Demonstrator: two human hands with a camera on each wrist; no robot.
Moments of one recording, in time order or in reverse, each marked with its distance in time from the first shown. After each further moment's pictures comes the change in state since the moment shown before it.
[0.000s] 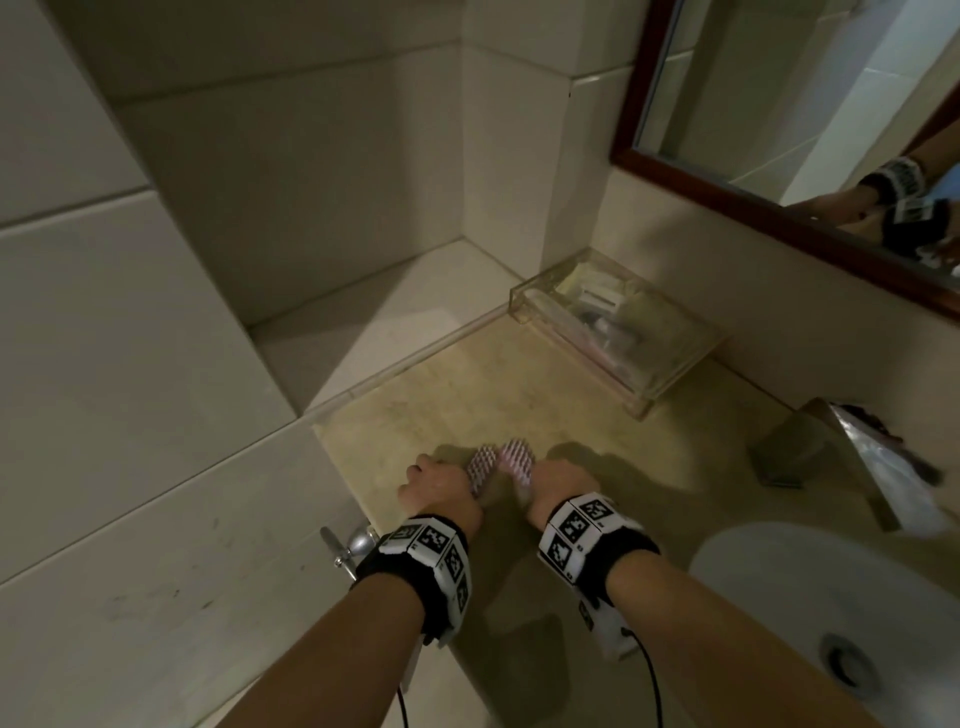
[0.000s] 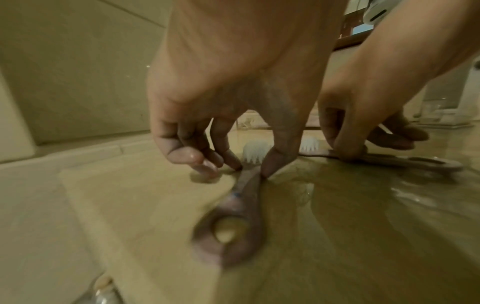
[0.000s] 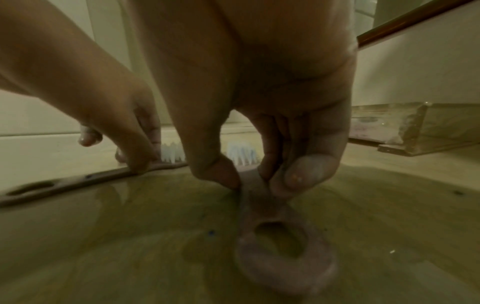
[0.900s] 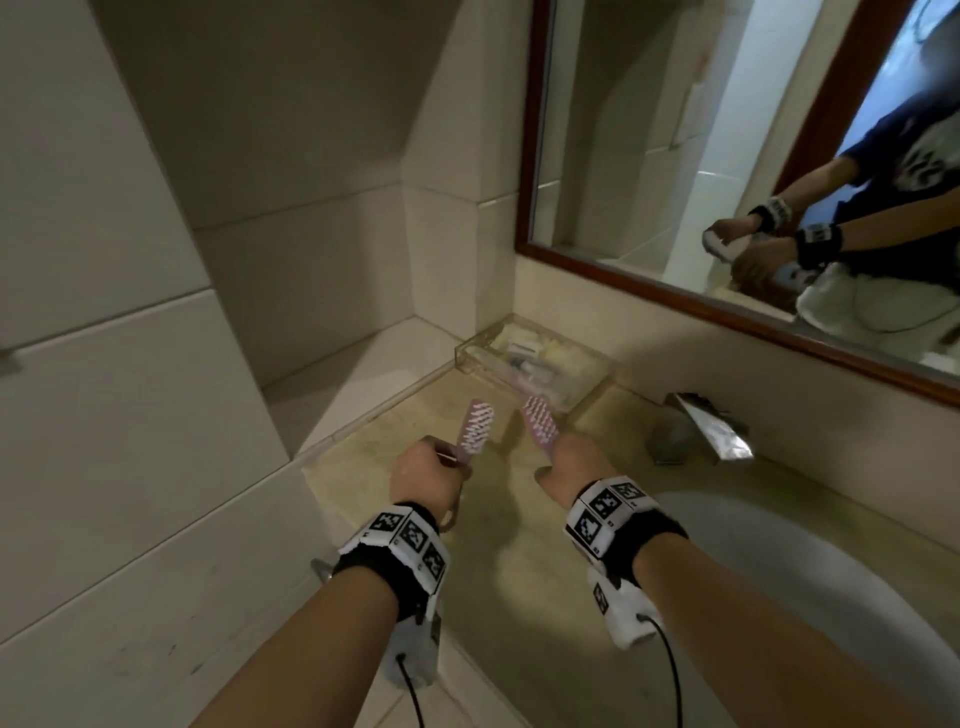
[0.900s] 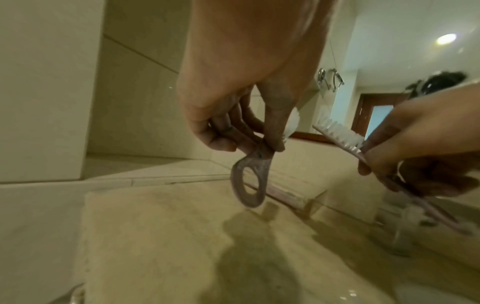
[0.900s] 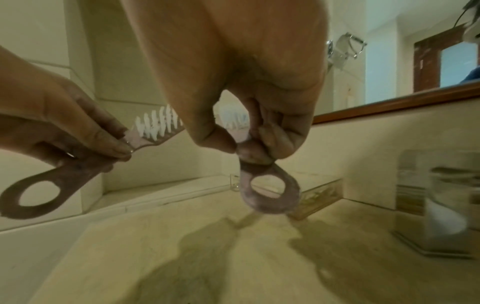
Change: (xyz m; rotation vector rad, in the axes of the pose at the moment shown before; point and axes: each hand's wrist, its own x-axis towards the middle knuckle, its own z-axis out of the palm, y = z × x) left_hand -0.113 -0.005 -0.055 -0.751 0.254 0.287; right_hand -0.128 0.059 -0.052 0.266 0.383 -0.004
